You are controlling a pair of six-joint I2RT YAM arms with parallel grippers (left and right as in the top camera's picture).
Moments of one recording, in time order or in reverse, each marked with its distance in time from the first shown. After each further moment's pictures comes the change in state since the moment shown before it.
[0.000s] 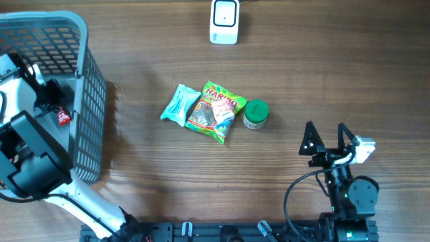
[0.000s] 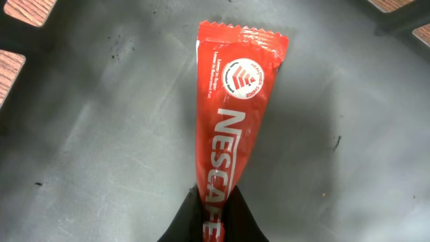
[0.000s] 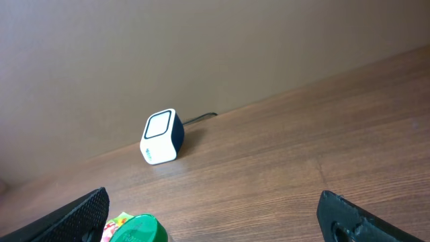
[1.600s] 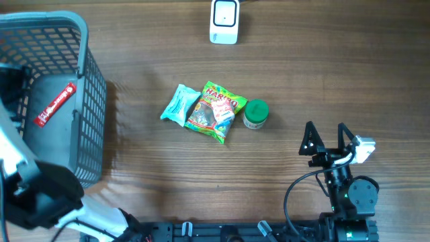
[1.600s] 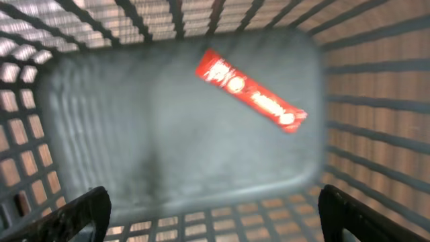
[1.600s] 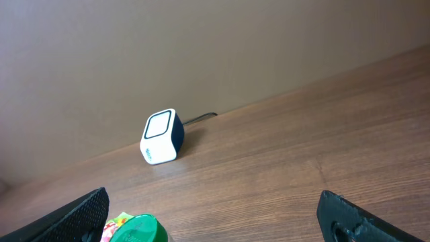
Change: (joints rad) left arm -0.001 -0.263 0.406 -0.729 -0.161 -0.881; right arm 0.000 0.000 0.000 0.000 0.000 0.000
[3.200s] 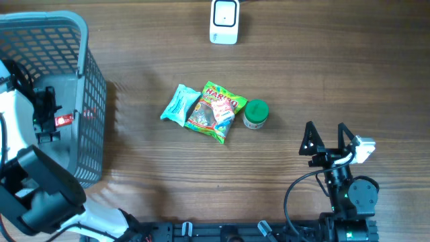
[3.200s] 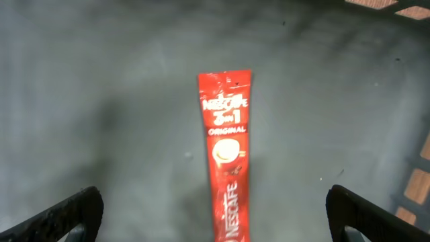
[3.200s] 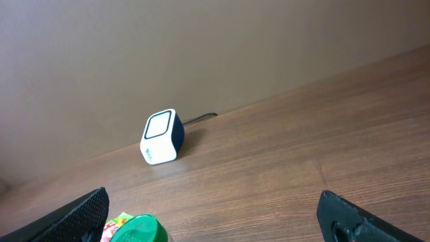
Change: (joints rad) left arm 0.000 -0.030 -0.539 0.498 0.019 -0.286; right arm 0.000 -0.001 0.000 0.000 0.000 0.000
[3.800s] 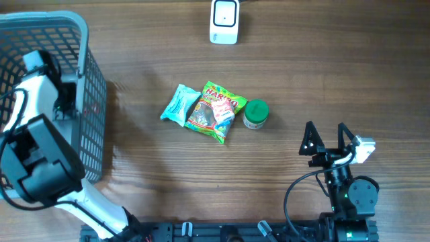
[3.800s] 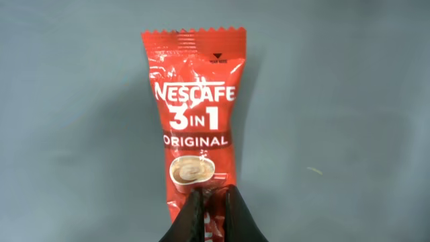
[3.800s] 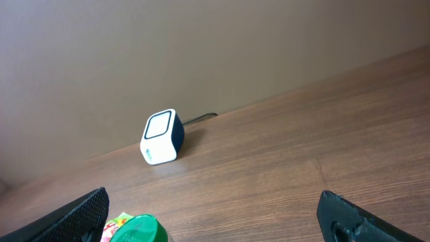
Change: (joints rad) left arm -0.117 0.179 0.017 0.133 -0.006 0.000; right arm 0.000 0.000 0.000 0.000 0.000 0.000
